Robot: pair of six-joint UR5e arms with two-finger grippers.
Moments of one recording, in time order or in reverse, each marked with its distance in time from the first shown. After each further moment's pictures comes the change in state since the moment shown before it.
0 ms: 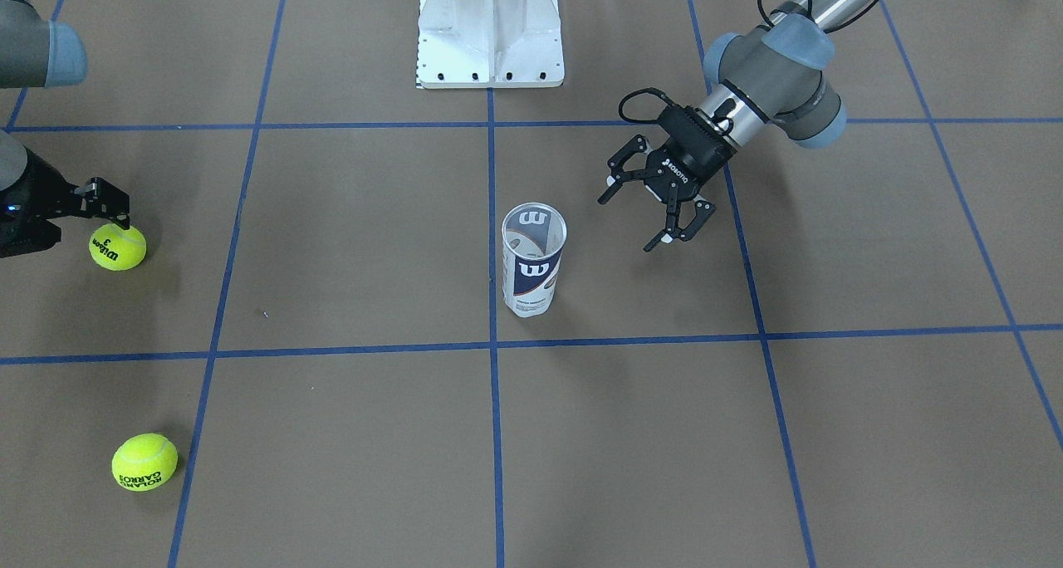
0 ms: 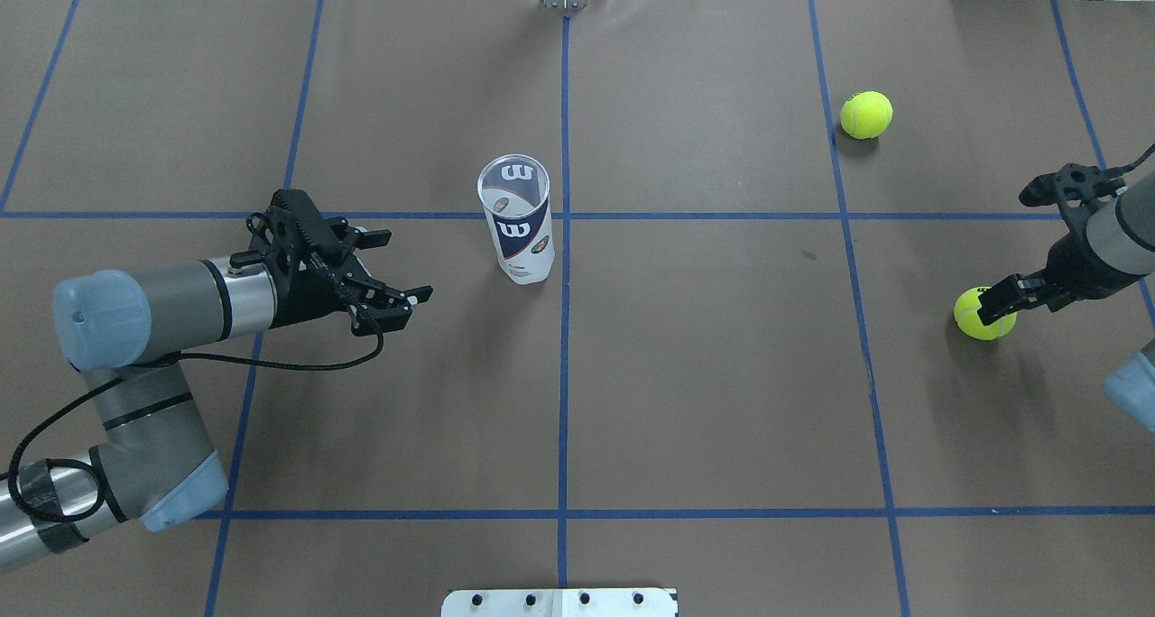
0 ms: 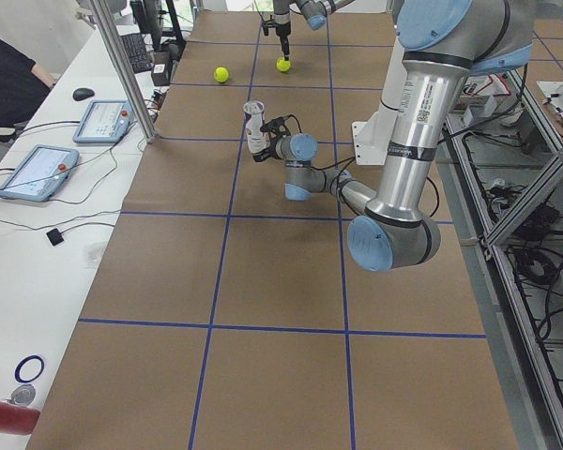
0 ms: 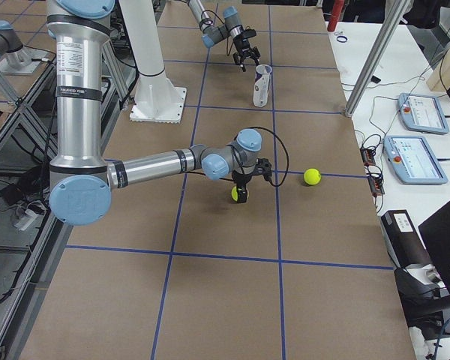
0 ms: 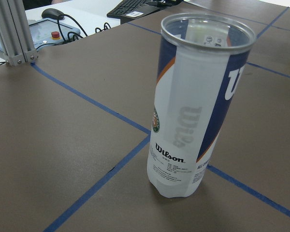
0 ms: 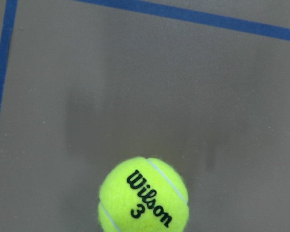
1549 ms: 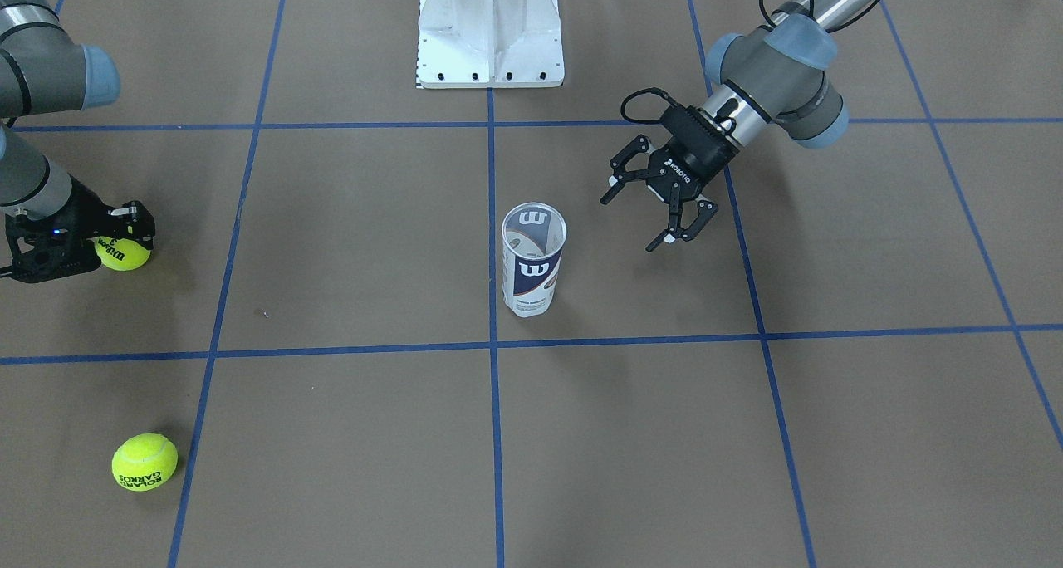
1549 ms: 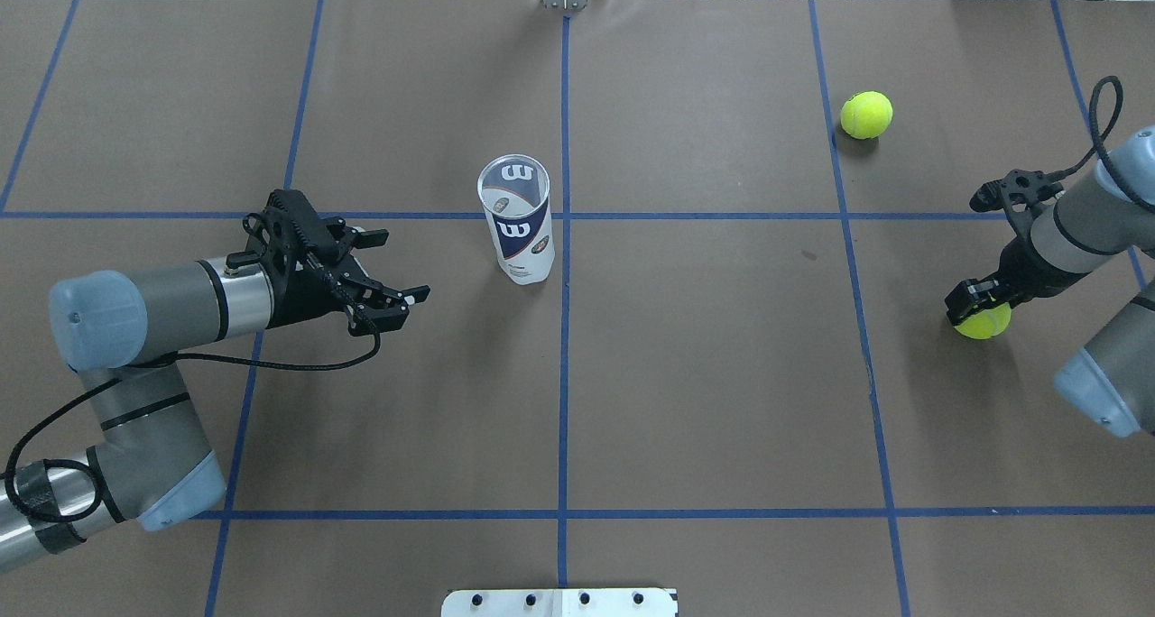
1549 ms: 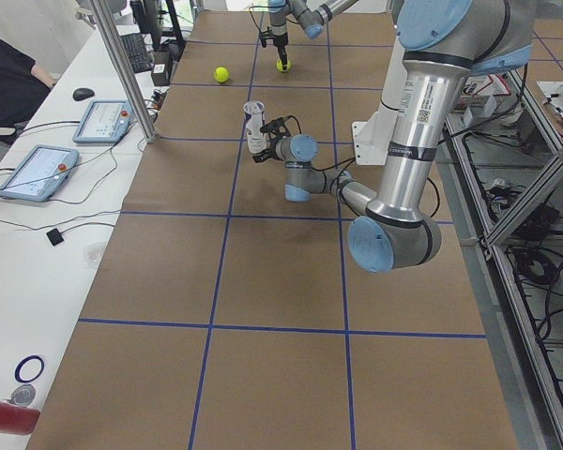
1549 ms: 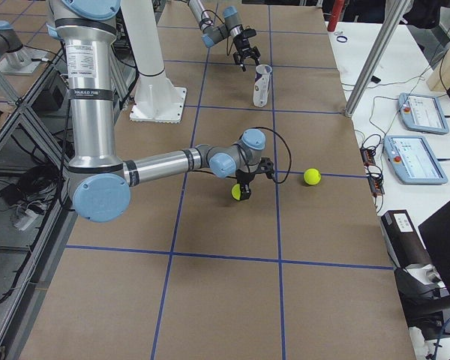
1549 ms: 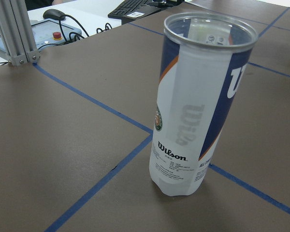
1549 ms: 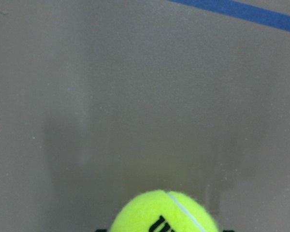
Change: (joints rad) left arm -0.002 0.005 0.000 -0.006 0.001 0.001; right arm -0.042 0.079 -0.056 -0.003 -0.024 -0.002
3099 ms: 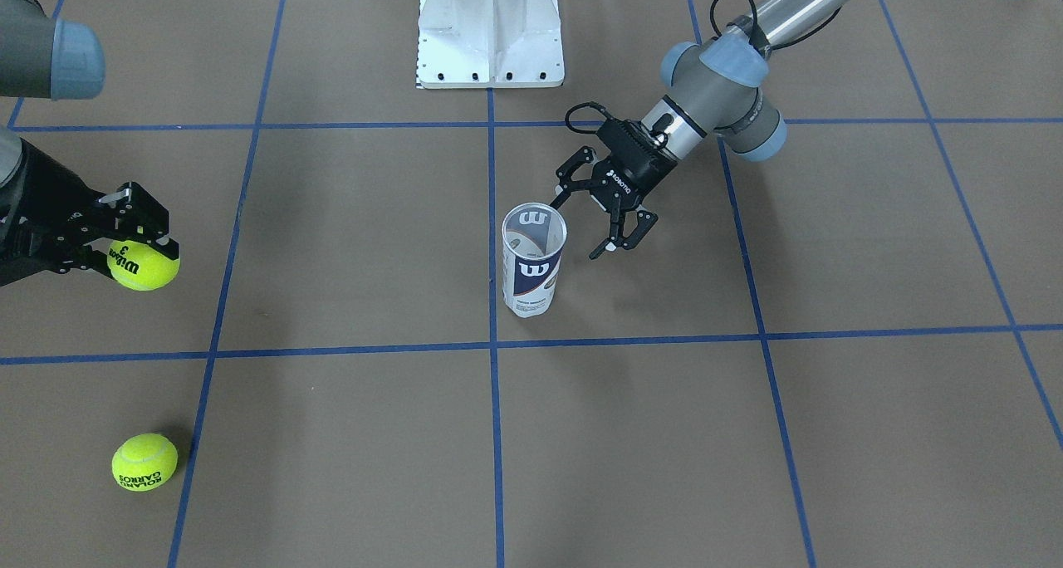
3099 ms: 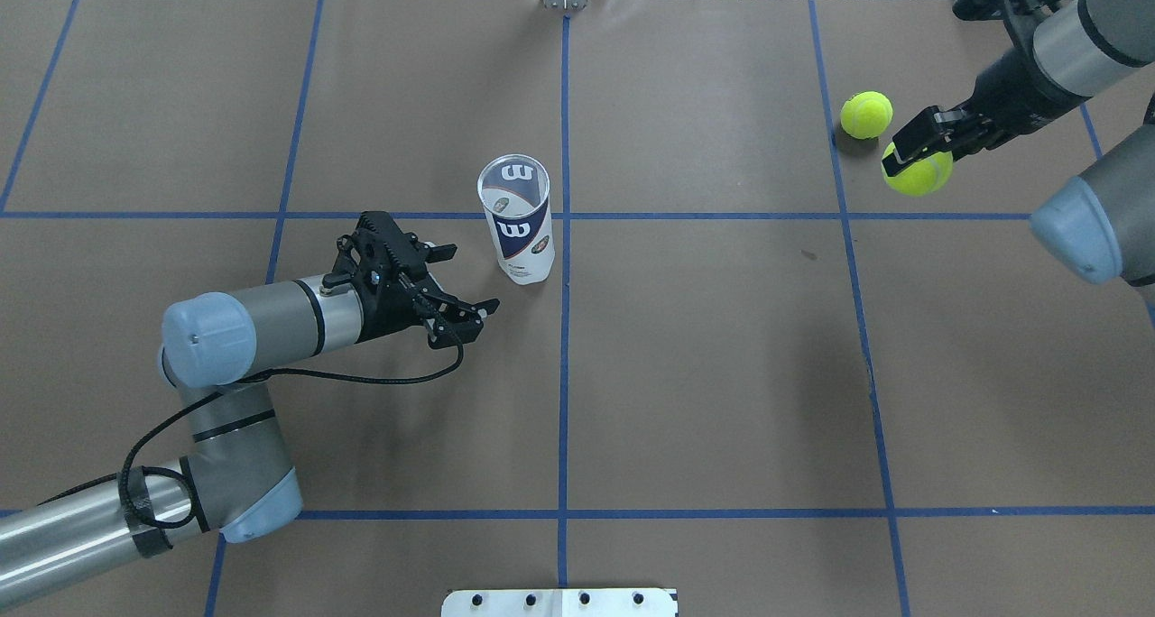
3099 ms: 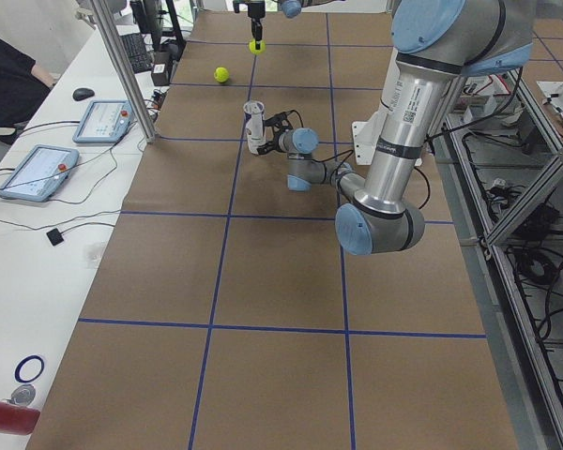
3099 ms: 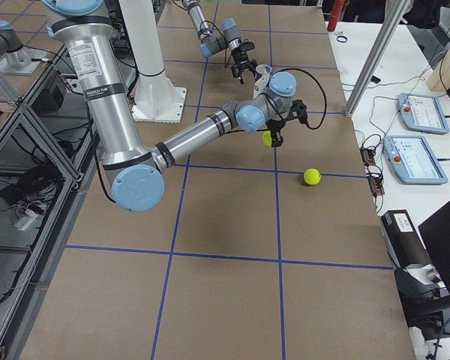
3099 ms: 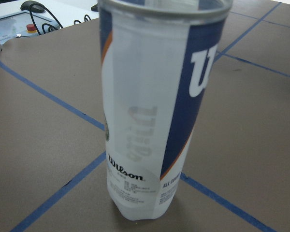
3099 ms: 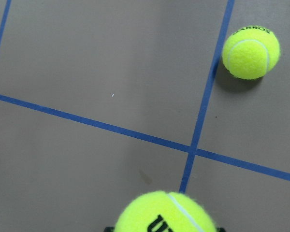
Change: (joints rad) left arm 0.086 -0.157 0.130 0.006 0.113 0.002; right arm 0.179 0.268 0.085 -0.116 0.201 0.016
